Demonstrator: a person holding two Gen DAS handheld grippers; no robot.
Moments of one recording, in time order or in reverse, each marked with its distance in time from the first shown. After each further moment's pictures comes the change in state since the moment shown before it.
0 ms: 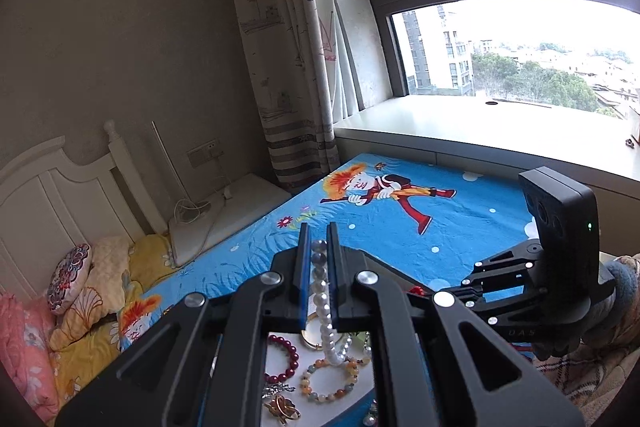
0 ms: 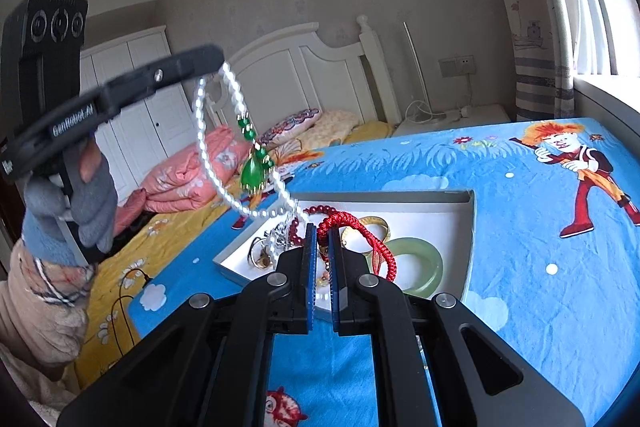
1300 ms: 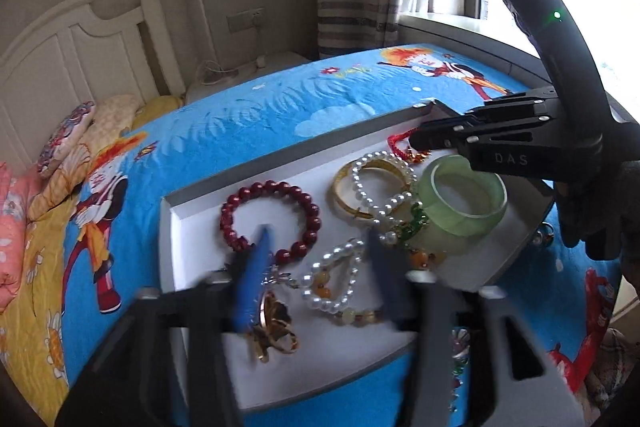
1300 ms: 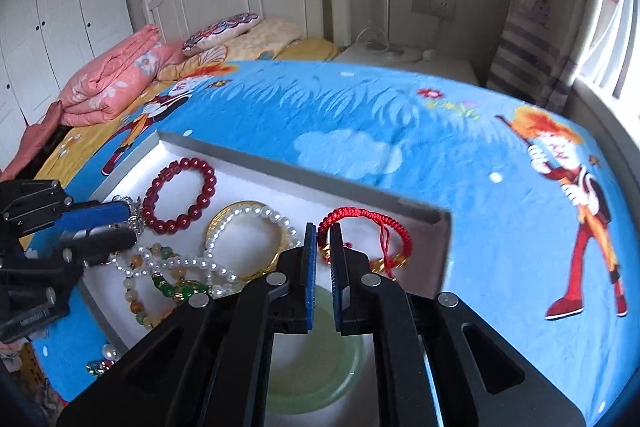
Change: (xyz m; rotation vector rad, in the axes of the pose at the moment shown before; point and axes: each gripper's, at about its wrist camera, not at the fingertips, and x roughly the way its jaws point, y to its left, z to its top) left arm 0.091 0.029 -0.151 -0.258 0.318 0.097; right arm 0.136 -0.053 0.029 -0.113 0.353 -0.254
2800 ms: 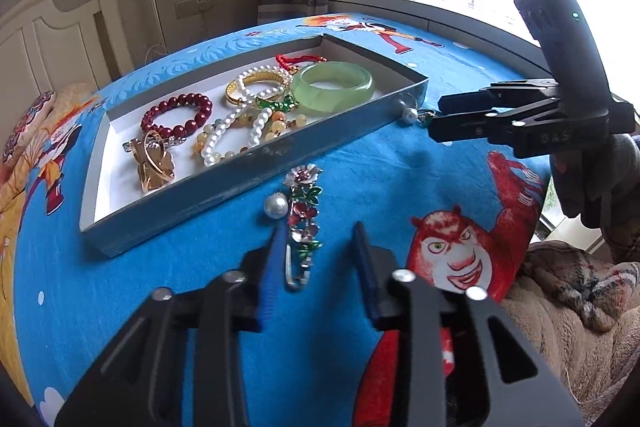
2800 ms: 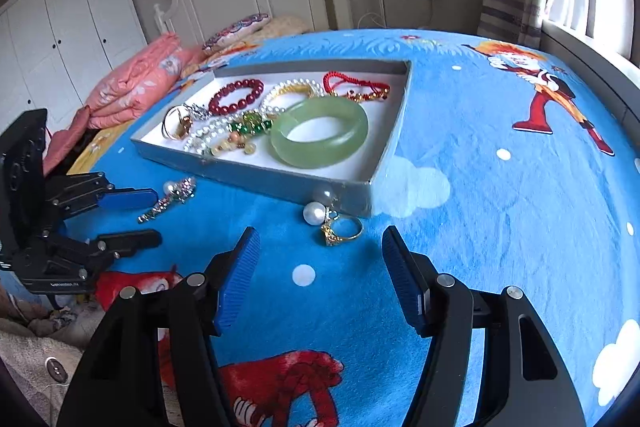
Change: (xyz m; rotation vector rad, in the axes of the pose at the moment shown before) left arm -0.050 -0.061 -0.092 0.066 0.048 -0.192; right arm -0.088 0.007 -0.132 0.069 -0.021 0.061
